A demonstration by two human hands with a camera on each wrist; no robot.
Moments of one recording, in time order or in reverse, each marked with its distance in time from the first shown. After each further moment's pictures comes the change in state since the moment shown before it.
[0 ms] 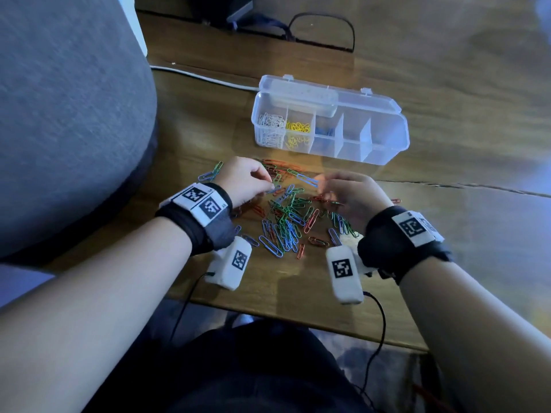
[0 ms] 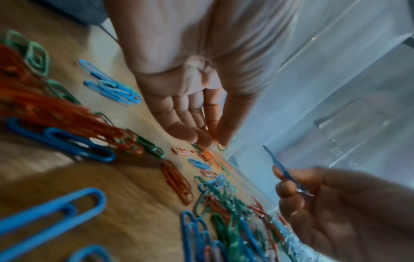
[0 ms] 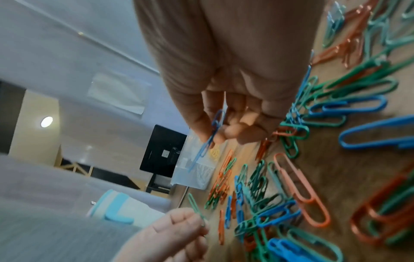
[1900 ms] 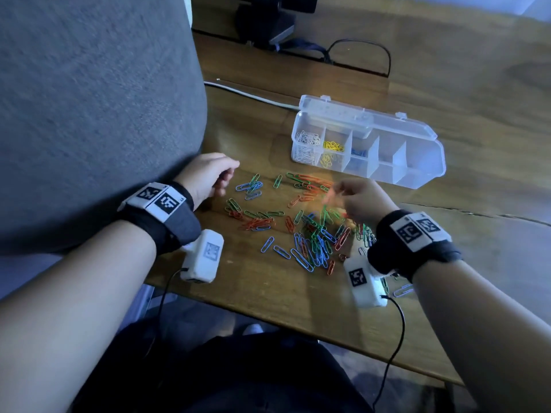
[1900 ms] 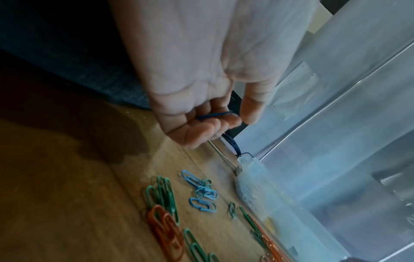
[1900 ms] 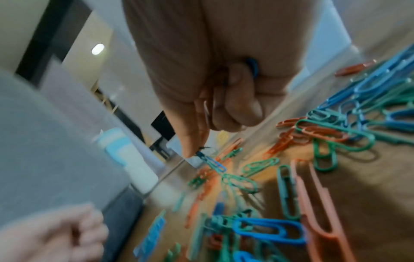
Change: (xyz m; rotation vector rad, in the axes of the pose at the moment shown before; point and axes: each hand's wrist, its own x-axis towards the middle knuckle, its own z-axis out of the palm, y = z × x) left_hand -0.015 -0.048 -0.084 -0.526 0.163 -0.225; right_hand 0.028 -0.007 0.028 -0.673 -0.059 -0.151
